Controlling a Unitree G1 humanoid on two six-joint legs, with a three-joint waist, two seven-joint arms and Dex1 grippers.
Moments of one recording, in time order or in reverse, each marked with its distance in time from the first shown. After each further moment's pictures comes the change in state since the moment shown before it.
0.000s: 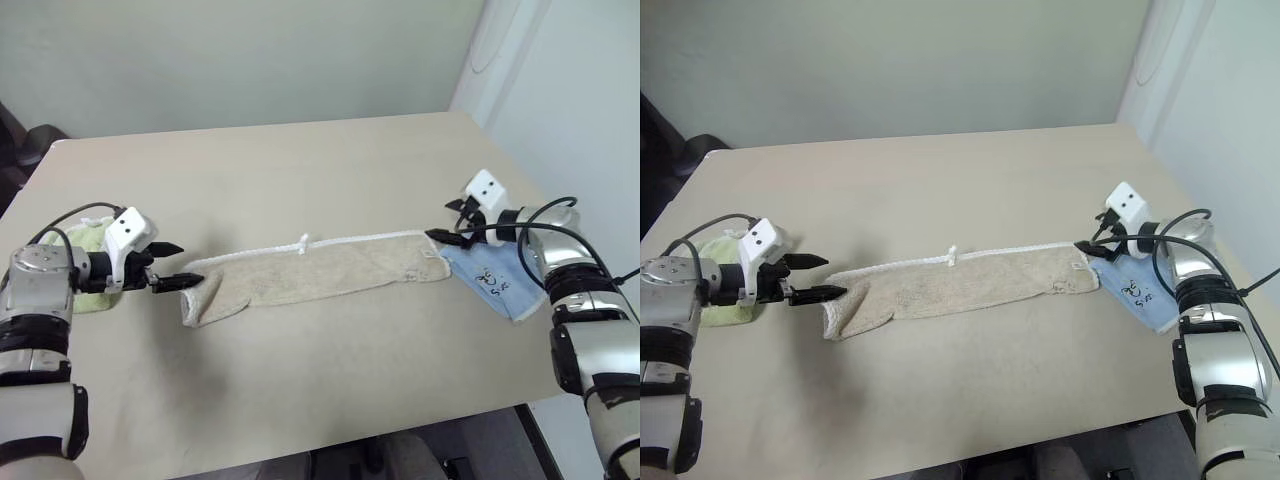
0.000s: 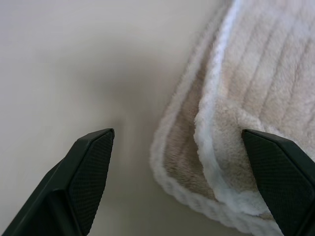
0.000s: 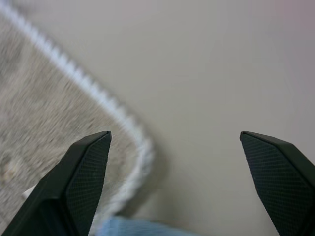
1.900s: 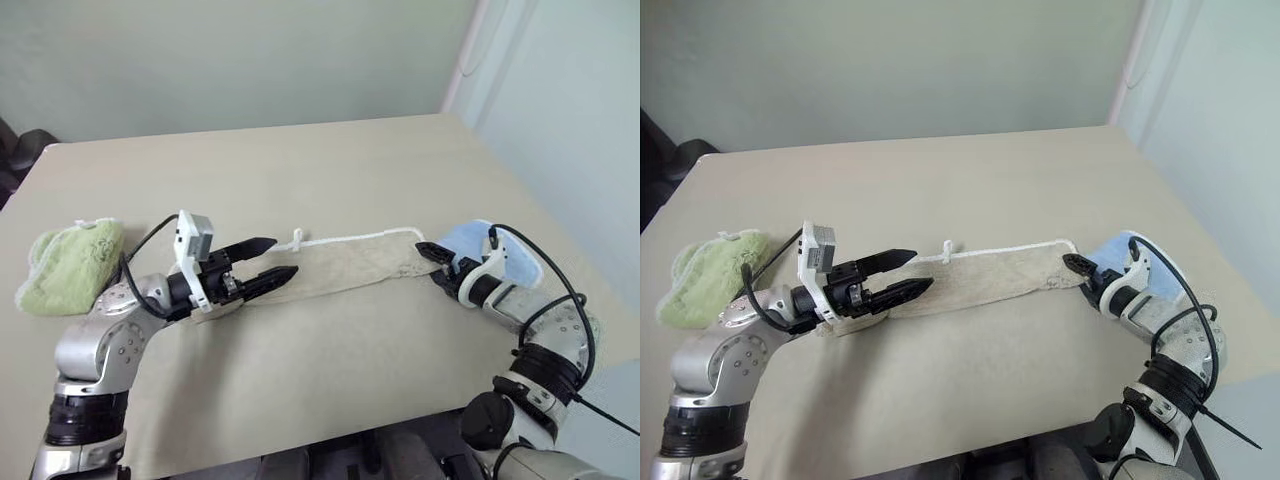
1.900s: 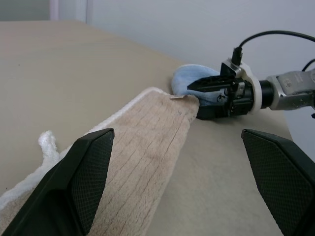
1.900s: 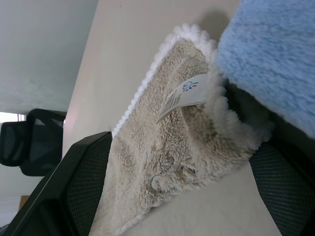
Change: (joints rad) left arm 0.416 -0.283 0.161 -1.067 -0.613 0.574 0.331; right arm 0.356 0.585 -0.871 -0.862 0.775 1.366 -1.011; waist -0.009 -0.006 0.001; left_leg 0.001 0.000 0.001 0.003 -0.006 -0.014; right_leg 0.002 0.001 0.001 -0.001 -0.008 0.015
